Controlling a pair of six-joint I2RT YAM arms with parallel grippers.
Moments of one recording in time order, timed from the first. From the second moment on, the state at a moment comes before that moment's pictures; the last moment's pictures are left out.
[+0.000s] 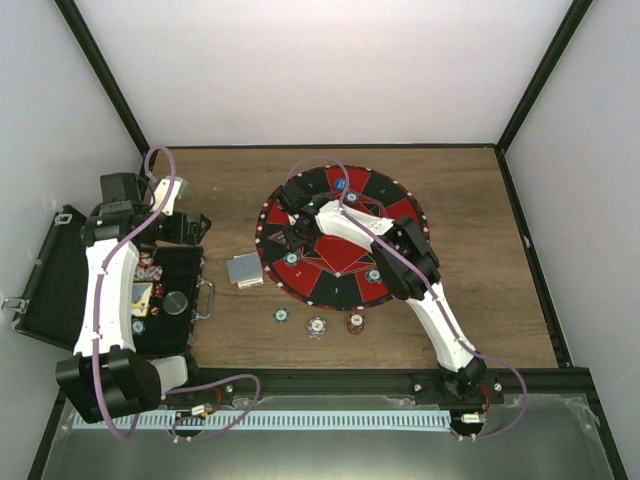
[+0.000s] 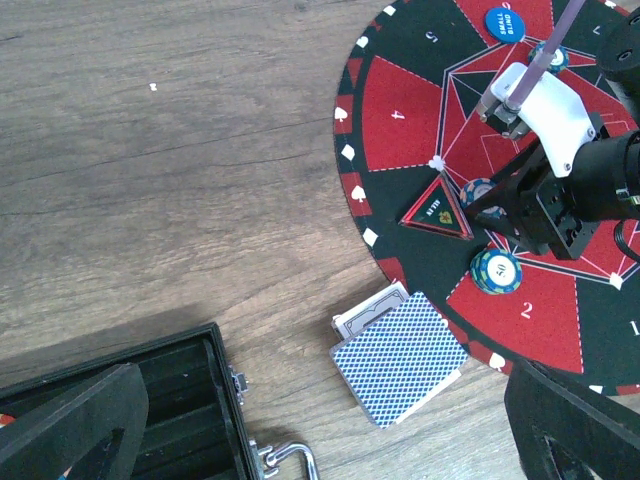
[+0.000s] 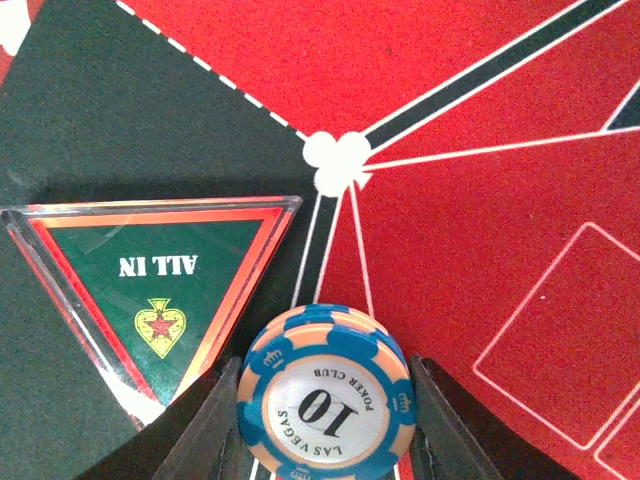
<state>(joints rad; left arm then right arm) 0.20 1.20 1.20 -0.94 0.45 0.31 0.77 2.34 1.90 -0.70 0.06 0.22</state>
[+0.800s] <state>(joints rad) 0.20 1.20 1.20 -0.94 0.46 0.30 0.79 2.07 1.78 -0.78 0.10 0.21</state>
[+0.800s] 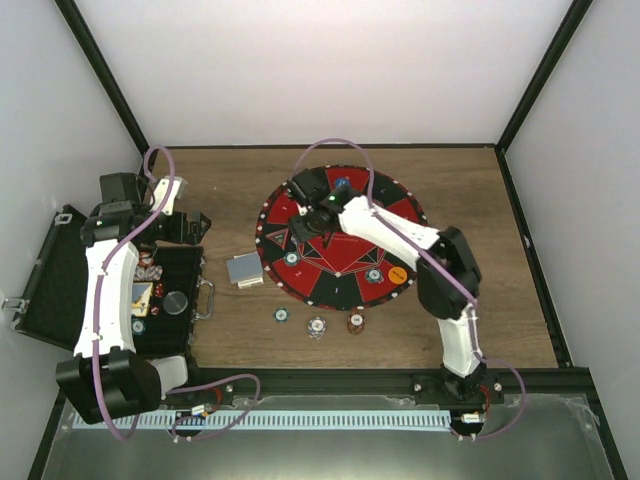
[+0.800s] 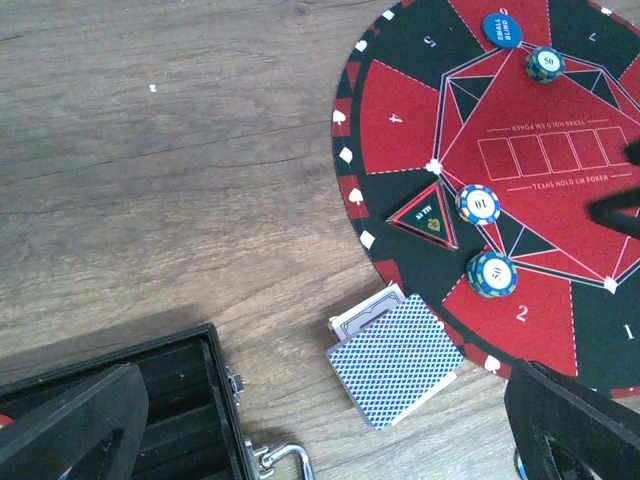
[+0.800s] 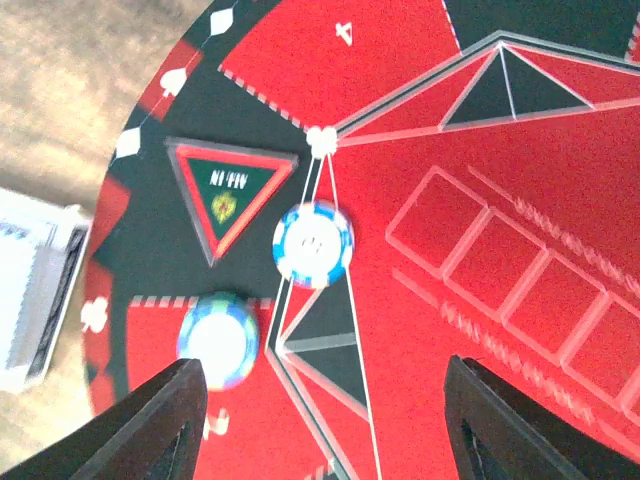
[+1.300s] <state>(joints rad) 0.21 1.19 1.20 -0.94 0.47 0.29 1.12 1.70 1.15 -0.73 0.08 0.35</state>
